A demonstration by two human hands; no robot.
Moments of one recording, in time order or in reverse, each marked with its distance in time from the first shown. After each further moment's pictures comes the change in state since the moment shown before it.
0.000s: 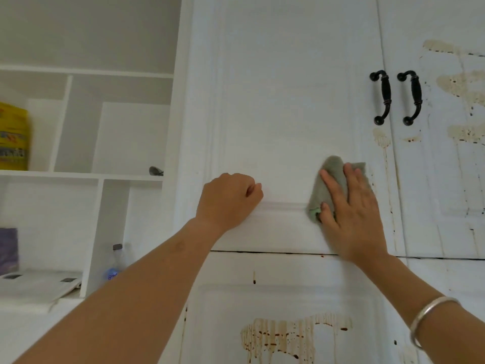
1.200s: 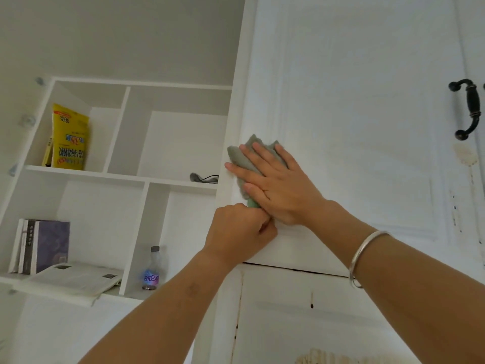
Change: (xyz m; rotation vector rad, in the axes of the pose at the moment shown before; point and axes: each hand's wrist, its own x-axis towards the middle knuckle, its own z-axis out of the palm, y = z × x) left_hand -0.043 -0.077 -0.014 0.200 0.173 0.146; right_hand 0.096 -0.188 0.038 -0.060 -0.133 -0.702
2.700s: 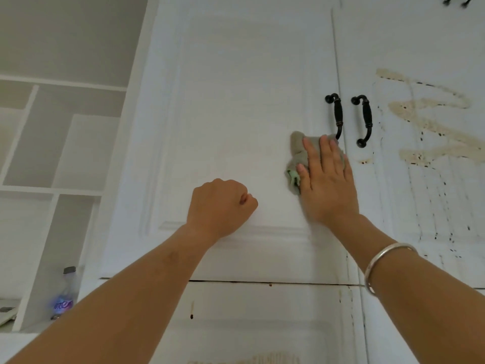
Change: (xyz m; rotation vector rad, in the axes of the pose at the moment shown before) left_hand 0.095 0.128 0.036 -0.051 -0.137 -0.168; right_hand -0.155 0.172 -0.031 -0.083 0.186 0.716
